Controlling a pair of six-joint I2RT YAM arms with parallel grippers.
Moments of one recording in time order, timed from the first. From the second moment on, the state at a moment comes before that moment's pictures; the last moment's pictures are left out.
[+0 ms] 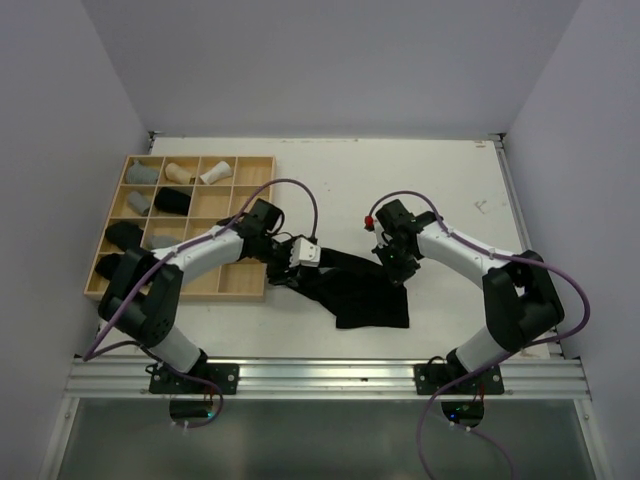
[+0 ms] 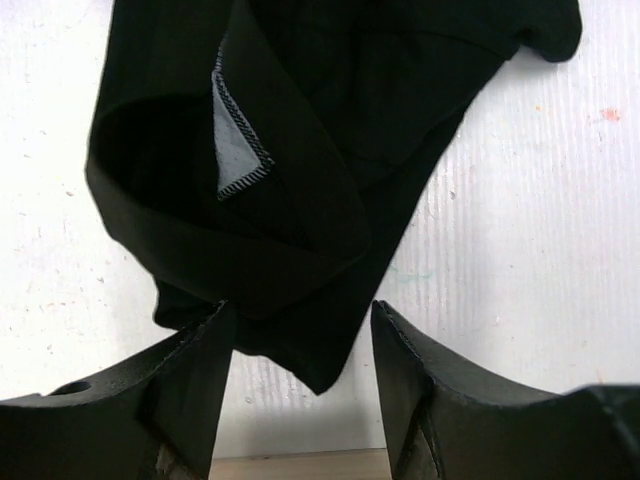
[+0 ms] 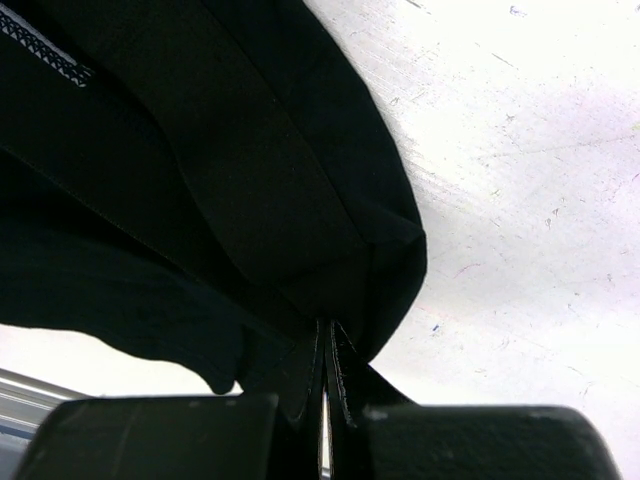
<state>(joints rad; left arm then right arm) -0.50 1.62 0.97 -0.51 0.67 0.99 0.50 1.57 1.01 -0.82 -0.03 0.05</state>
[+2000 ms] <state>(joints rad) -0.41 1.67 1.02 -0.19 0.57 0.70 0.48 1.35 0.89 -0.46 -0.17 -0.05</state>
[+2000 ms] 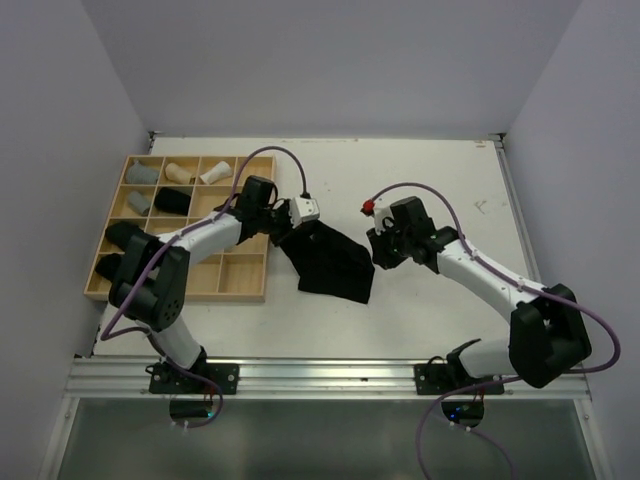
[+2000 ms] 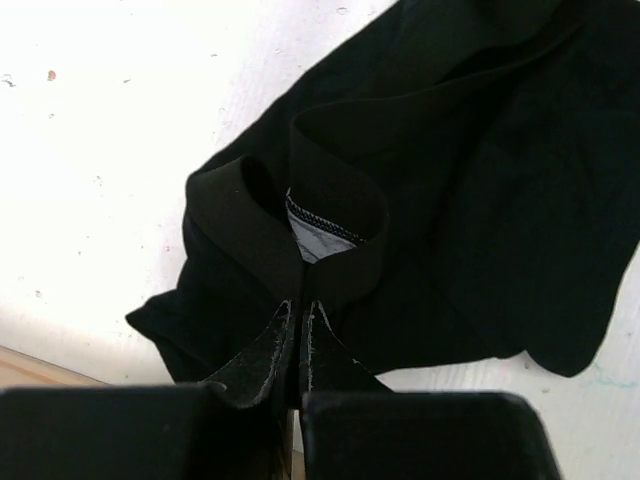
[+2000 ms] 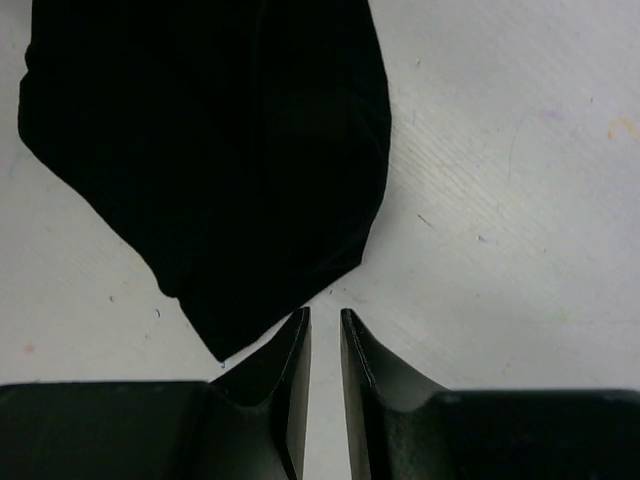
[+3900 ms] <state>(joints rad) -0.37 1.80 1.14 -0.21 0.59 0.65 0.45 1.64 0.97 -0.29 -0.29 -0.13</state>
